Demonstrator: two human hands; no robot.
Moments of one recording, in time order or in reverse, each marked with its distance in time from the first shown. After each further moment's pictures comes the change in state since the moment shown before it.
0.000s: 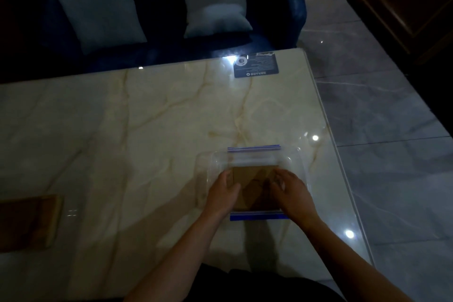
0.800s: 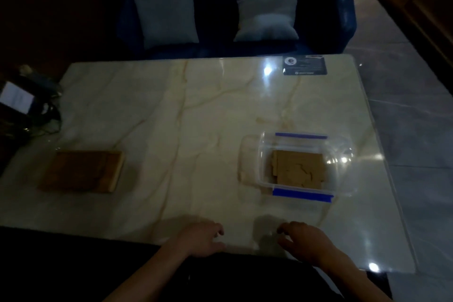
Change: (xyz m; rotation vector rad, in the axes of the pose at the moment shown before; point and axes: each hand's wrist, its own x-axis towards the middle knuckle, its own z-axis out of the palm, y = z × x) left_hand -0.106 -0.183 -0.101 0.835 -0.365 0.097; right_hand -0.108 -0.005 0.081 -0.585 -0.668 -0.123
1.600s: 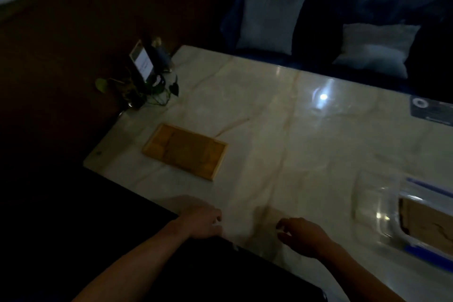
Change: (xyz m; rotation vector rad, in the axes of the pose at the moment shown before) left_hand -0.092 -0.284 -0.024 -0.110 0.162 -0.113; right_hand 0.125 -0.267 0.031 -0.317 -0.033 -0.194
